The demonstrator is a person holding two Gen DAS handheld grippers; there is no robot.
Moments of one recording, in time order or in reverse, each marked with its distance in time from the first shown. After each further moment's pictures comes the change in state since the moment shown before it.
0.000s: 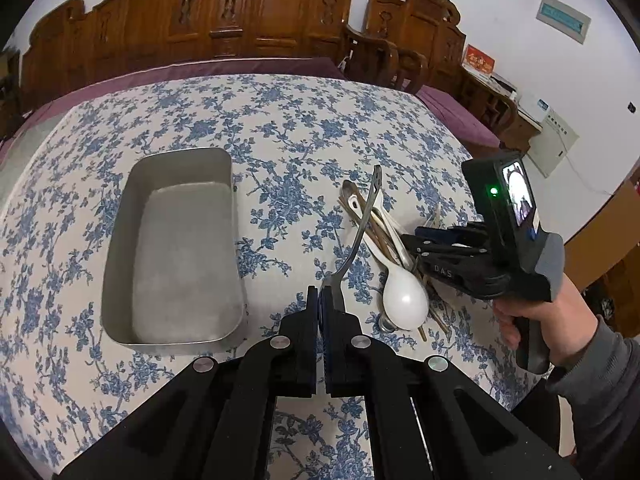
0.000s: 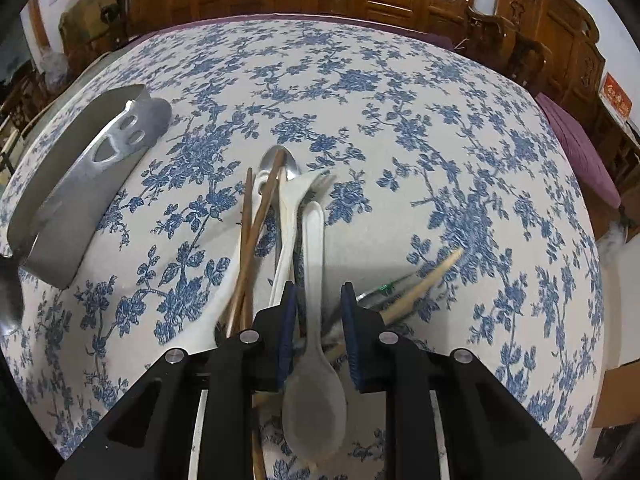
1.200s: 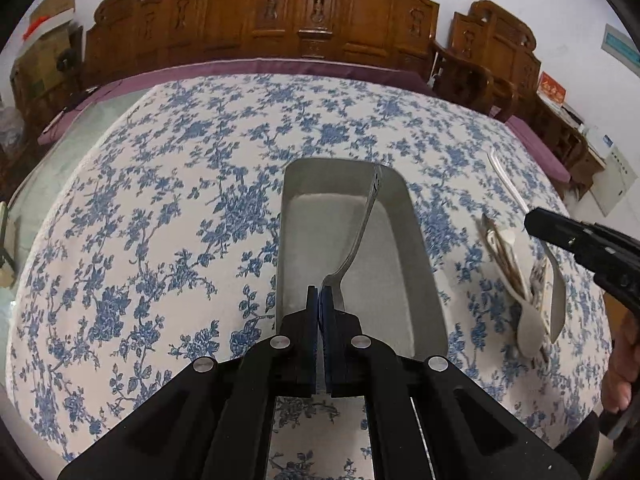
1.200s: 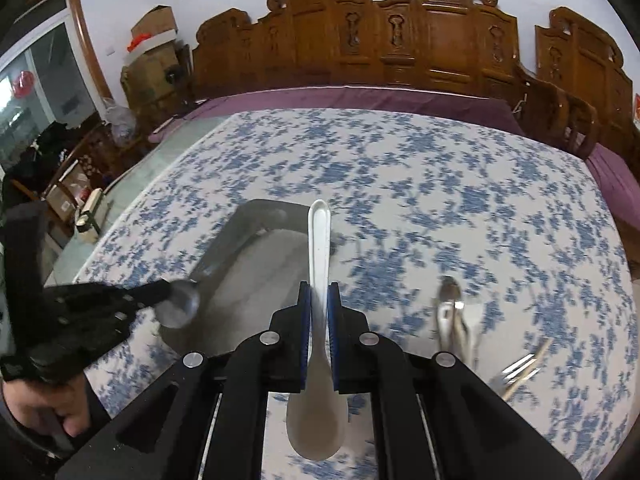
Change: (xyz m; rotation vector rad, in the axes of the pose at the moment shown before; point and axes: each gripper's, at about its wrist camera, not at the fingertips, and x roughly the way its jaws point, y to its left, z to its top) left arm 0.000 0.122 0.011 -0.130 -0.015 0.206; right arm -0.089 0.116 0.059 0.004 -0.233 0.250
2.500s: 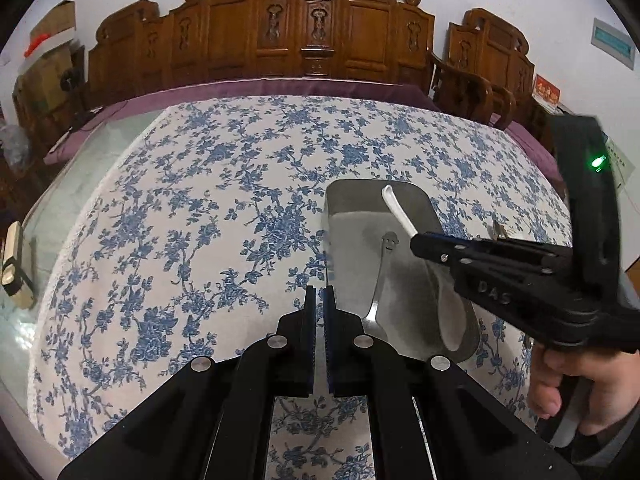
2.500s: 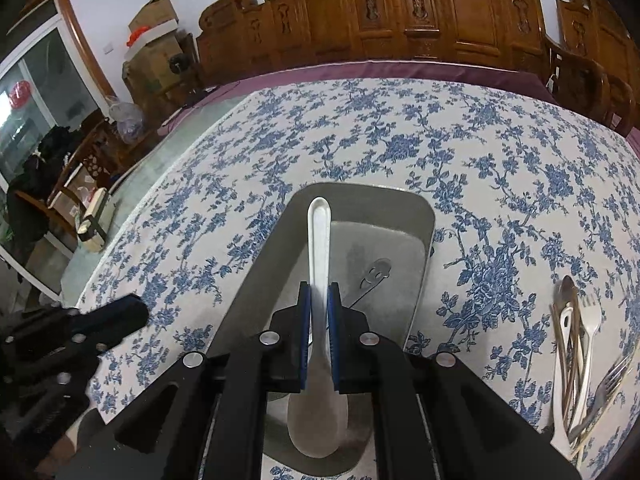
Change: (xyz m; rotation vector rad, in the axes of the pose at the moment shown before) left arm -0.030 0.037 0.003 0.048 -0.067 0.012; right arm 0.092 0.060 0.007 0.047 0.073 0.050
